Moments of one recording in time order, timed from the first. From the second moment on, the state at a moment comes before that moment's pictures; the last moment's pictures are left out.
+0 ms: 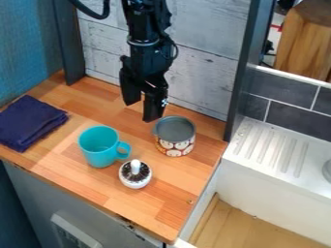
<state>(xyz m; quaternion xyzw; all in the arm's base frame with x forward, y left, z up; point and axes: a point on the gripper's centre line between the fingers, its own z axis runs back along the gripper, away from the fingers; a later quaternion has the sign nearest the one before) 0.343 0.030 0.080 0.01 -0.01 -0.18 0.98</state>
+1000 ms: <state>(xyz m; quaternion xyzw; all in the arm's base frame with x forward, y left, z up) 0.354 -0.030 0.106 0.01 -0.06 -0.21 0.97</state>
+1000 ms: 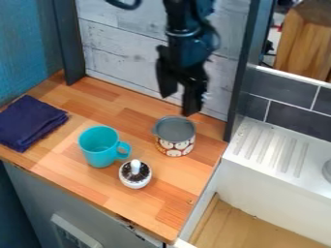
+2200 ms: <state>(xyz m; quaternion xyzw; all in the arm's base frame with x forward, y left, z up) 0.358 -0.084 0.039 -0.02 0.01 -0.24 0.97</state>
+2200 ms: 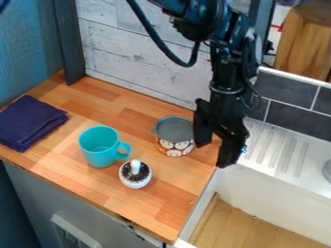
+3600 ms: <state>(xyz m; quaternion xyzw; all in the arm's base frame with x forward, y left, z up) 0.378 0.015 0.014 0.00 0.05 -0.13 0.99</state>
